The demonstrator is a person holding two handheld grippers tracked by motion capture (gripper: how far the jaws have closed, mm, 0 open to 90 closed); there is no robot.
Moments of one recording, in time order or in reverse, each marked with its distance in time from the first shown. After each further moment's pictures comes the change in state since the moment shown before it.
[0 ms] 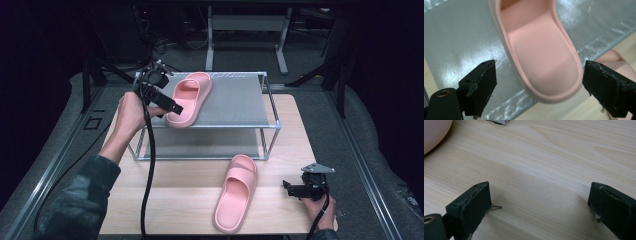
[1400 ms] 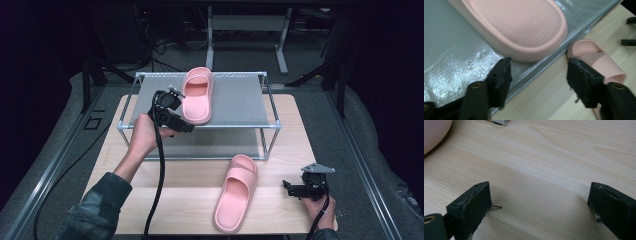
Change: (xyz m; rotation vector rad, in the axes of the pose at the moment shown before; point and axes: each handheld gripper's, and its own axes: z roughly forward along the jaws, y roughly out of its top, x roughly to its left) left arm -0.034 -0.025 0.029 -0.052 -0.093 0.044; right arm 0.000 0.000 0.000 0.000 -0.002 0.003
